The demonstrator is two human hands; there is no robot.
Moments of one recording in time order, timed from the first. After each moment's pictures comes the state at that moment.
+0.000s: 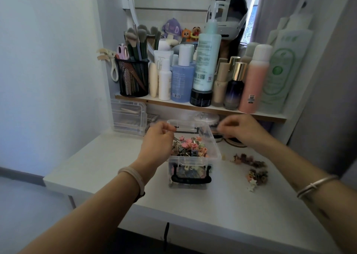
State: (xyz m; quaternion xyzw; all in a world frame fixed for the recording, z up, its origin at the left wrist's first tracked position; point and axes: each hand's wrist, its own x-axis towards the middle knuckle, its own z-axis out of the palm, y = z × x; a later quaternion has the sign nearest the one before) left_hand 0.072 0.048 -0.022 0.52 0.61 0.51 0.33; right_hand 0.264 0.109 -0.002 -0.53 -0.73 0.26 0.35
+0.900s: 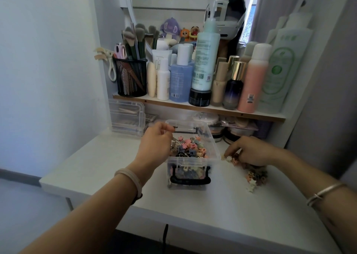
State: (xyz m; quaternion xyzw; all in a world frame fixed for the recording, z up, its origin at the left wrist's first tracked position) left_hand 0.072 0.049 -0.021 0.52 0.60 0.51 0.33; right_hand 0.295 0.116 -0.025 -0.59 -0.79 0.15 0.01
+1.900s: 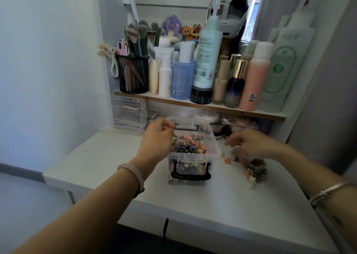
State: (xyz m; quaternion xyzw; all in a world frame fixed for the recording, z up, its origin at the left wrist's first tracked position) left_hand 0.072 0.049 -0.022 0.52 0.60 0.51 0.32; right_hand 0.290 0.107 -0.012 -0.61 -0.77 0.21 0.06
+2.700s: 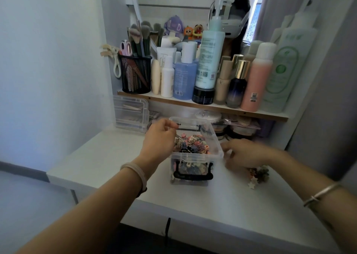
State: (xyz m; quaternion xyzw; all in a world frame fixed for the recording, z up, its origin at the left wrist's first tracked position) left_hand 0.072 0.050 -0.022 0.52 0.60 0.51 0.32; right_hand 0.272 0.106 -0.023 -0.54 -0.83 0.14 -0.04
